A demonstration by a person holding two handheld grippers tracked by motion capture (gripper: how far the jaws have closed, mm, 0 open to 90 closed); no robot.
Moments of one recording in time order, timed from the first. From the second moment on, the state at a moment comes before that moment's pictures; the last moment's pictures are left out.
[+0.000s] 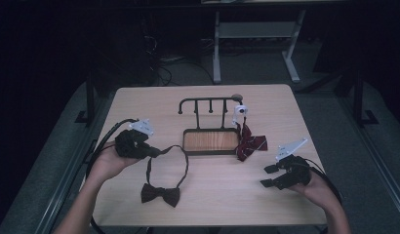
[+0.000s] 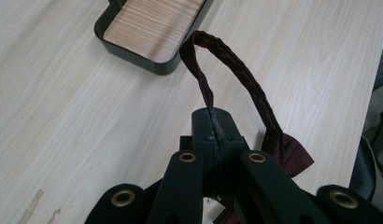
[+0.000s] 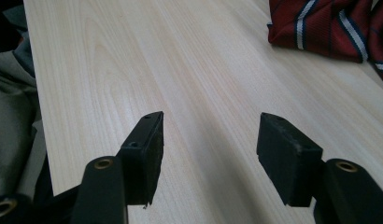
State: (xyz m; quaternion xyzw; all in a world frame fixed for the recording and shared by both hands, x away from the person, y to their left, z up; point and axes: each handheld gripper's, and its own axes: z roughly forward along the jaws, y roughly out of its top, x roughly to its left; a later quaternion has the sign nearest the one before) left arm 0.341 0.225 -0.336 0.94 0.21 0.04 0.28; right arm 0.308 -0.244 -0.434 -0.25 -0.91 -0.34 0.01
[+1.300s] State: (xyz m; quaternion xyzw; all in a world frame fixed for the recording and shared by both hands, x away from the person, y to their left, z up) left arm 0.340 0.207 -0.291 0.94 0.17 0.06 0.28; right arm 0.306 -0.244 -0.432 -0.25 -0.91 -0.34 0.00
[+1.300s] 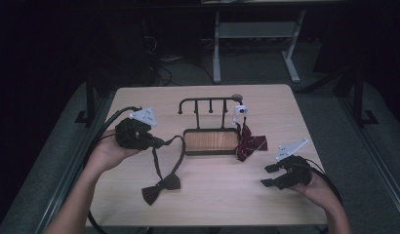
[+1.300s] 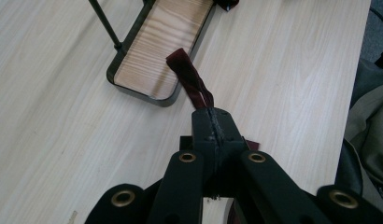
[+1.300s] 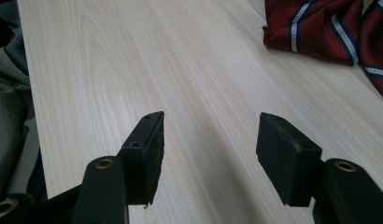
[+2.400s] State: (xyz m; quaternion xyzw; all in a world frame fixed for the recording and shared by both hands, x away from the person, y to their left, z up) left arm 0.369 0.199 -0.255 0.95 0.15 0.05 0.27; right arm 0.308 -0.249 -0.432 -0.26 -0.90 -0.34 0.00
